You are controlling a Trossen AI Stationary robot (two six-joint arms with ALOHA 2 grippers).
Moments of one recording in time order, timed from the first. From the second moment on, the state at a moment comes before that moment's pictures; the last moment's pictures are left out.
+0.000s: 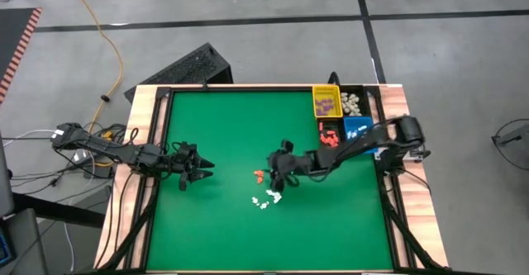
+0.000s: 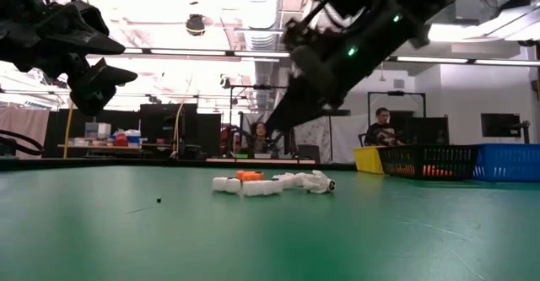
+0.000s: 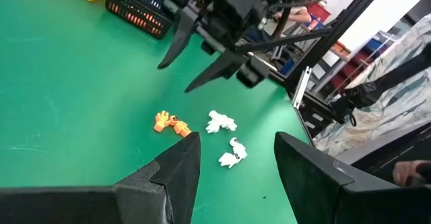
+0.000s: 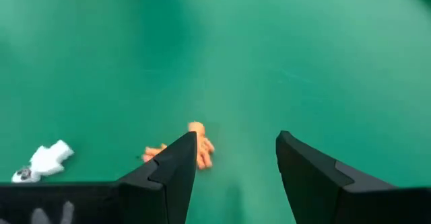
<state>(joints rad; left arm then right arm) -0.24 0.38 0.01 0.31 -0.16 -0.59 0.13 1.76 0.96 0.17 0.36 0.20</state>
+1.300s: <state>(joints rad) -0.24 0.38 0.01 0.30 -0.17 -0.58 0.12 1.95 1.09 0.07 0.26 0.26</state>
